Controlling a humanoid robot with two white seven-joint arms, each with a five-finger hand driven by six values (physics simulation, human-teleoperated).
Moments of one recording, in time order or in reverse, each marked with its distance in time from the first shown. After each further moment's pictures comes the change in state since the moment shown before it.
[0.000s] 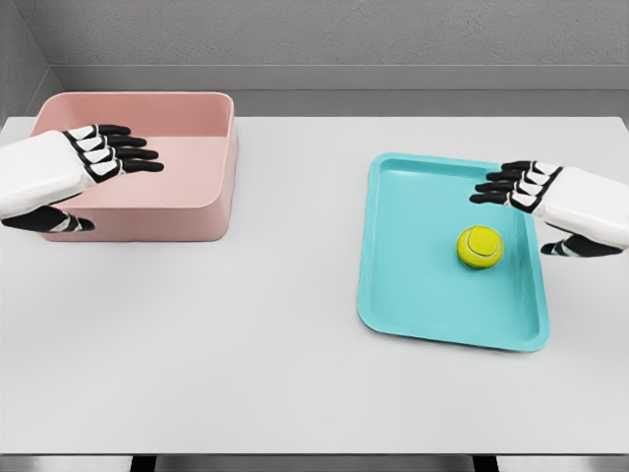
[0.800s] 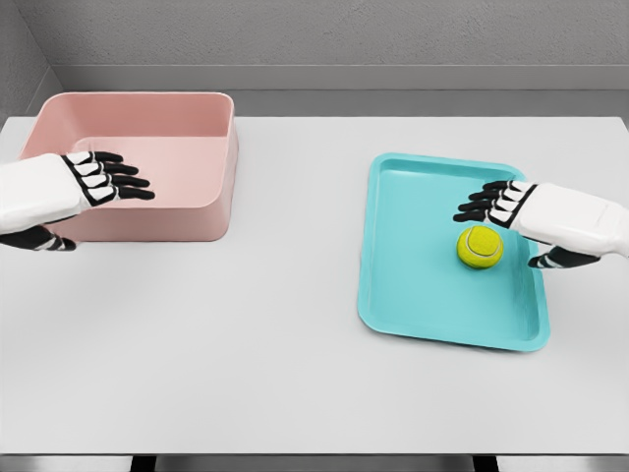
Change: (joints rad) left arm 0.000 0.043 -0.013 0.000 -0.022 0.000 -0.110; right arm -0.037 0.111 -0.003 0.040 0.009 -0.001 0.209
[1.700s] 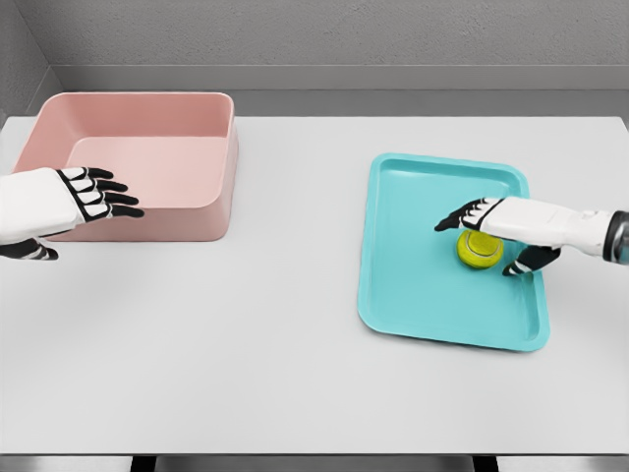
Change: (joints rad) left arm -0.003 0.018 -0.011 0.005 -0.072 0.000 -0.050; right arm -0.144 0.233 0.065 0.279 -0.019 -0.001 0.257
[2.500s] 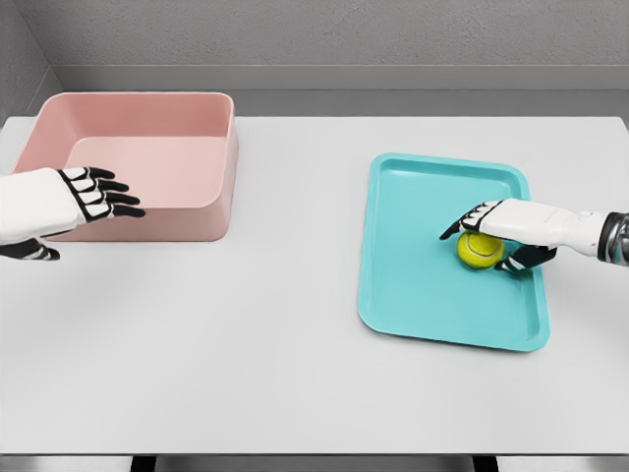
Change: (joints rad) left arm 0.002 -0.004 0.001 0.001 0.003 0.000 0.000; right arm -0.012 0.025 0.005 0.045 0.019 0.000 0.001
